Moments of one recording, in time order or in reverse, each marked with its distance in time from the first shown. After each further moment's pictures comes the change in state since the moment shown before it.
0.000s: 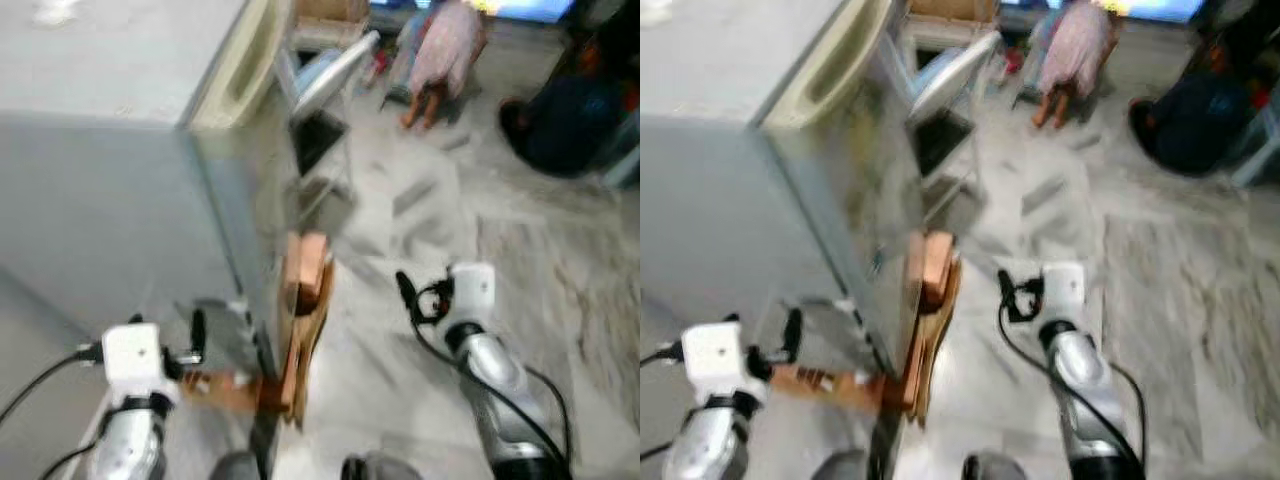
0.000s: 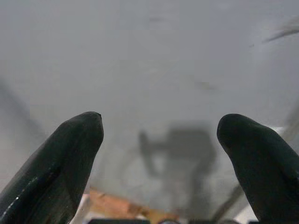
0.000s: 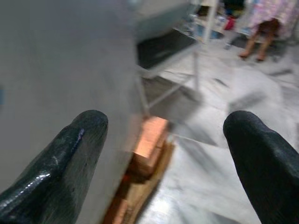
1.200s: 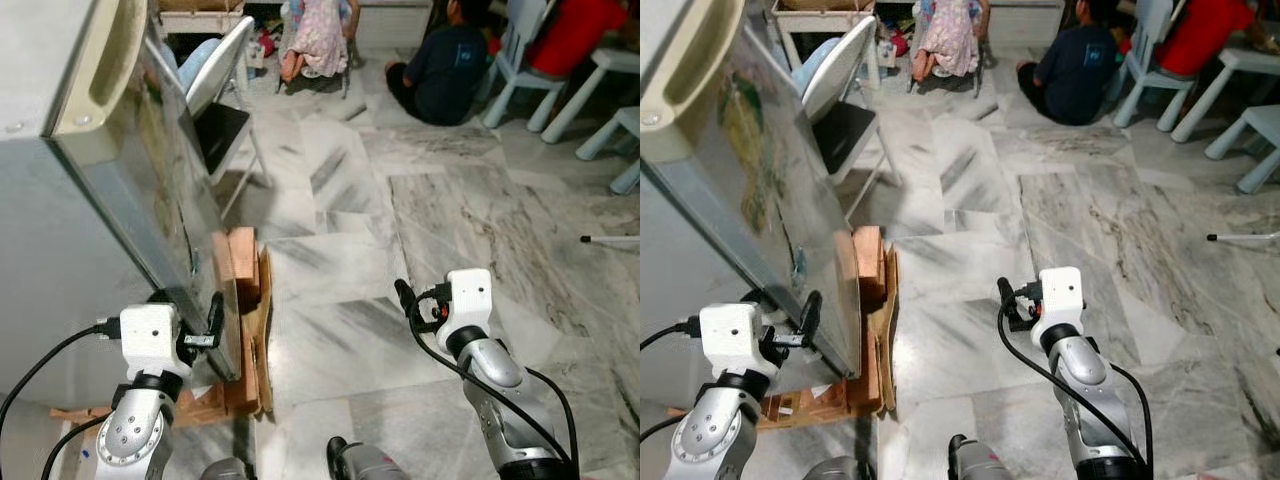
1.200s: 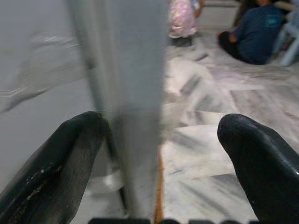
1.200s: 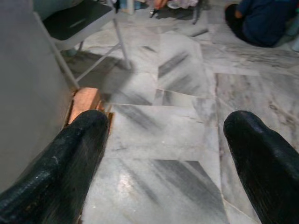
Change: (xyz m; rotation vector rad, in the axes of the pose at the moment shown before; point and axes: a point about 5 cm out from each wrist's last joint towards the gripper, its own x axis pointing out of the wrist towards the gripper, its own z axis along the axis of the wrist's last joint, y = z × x) left arm 0.024 -0.015 0.017 -0.021 -0.060 -0.148; right arm -0.007 -0.014 -0.010 -0.036 0.081 -0.024
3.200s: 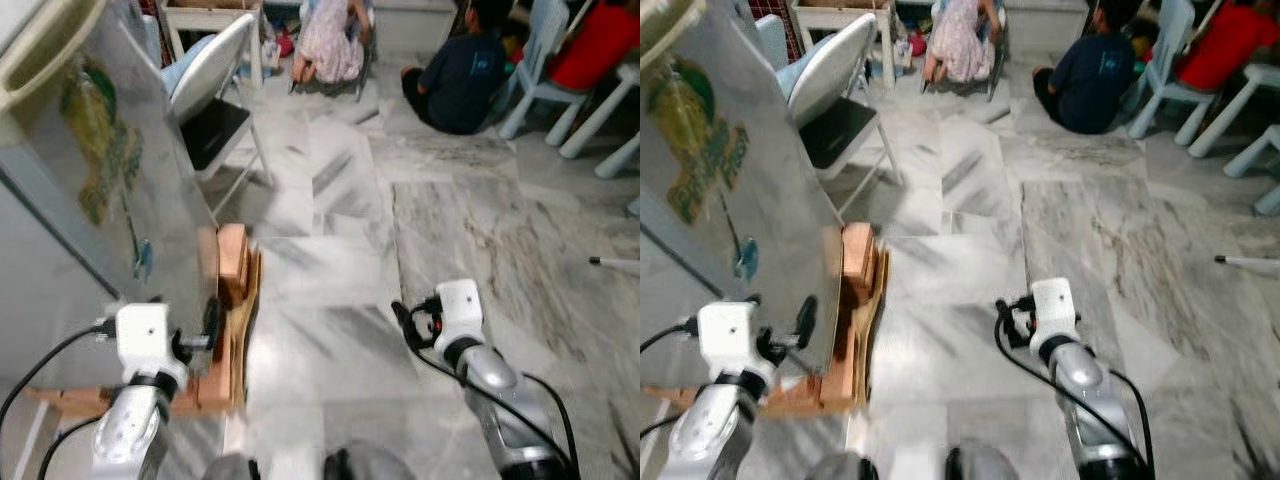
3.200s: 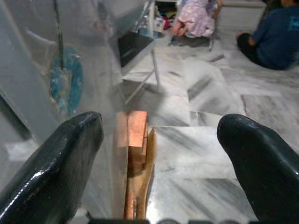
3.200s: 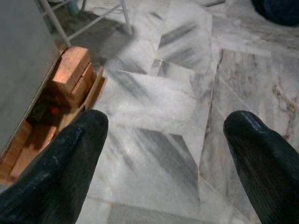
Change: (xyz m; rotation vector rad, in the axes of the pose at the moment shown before) left arm 0.005 0.001 -0.004 -0.043 0.020 0.045; right arm -0.005 -0.010 -0.022 -0.073 0.161 0.016
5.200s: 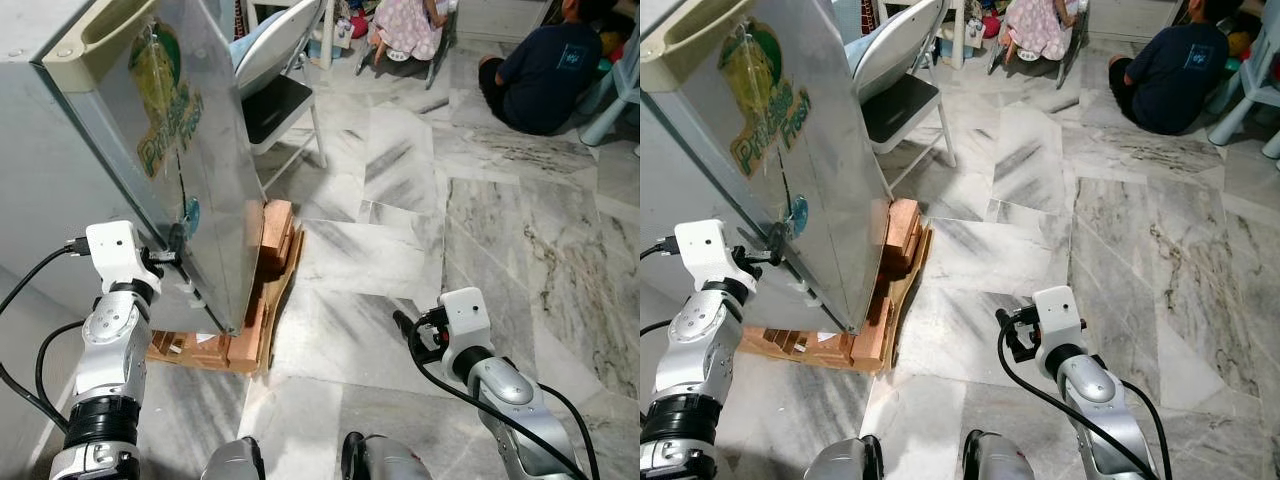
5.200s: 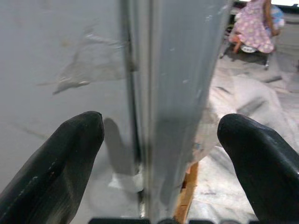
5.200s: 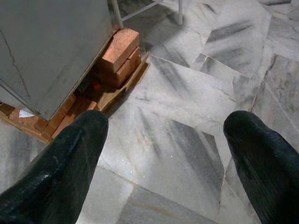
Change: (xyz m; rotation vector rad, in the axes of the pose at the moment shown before) left arm 0.099 0.042 0.037 -0.013 -0.078 0.033; right arm -0.019 0.009 0.006 -0.027 0.004 0.050
